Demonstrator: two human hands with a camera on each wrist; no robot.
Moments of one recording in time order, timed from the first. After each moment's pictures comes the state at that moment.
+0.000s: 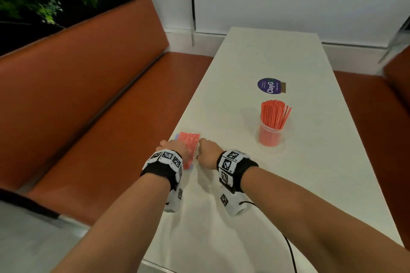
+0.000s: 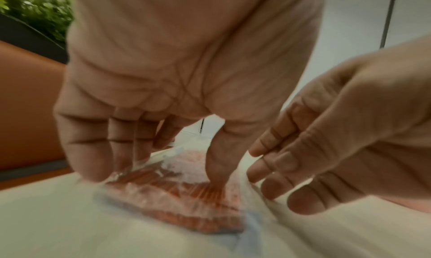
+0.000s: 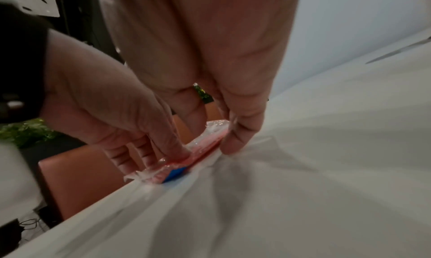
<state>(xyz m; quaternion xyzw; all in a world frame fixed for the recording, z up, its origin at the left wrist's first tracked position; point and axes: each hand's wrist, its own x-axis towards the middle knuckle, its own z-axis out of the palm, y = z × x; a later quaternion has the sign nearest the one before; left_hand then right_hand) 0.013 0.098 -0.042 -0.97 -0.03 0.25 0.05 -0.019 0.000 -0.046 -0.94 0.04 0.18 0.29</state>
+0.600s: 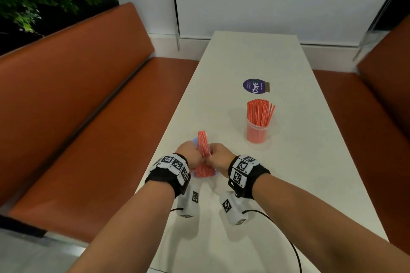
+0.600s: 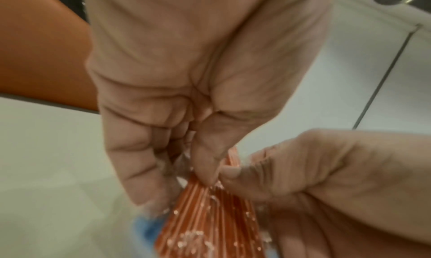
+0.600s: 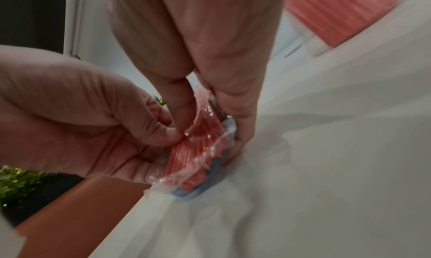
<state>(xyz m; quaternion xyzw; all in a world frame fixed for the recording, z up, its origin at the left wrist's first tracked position) -0.016 0.070 -0.026 -0.90 0.05 0.29 -0.32 -0.055 -0.035 -0.050 -0.76 0.12 0.14 0.62</state>
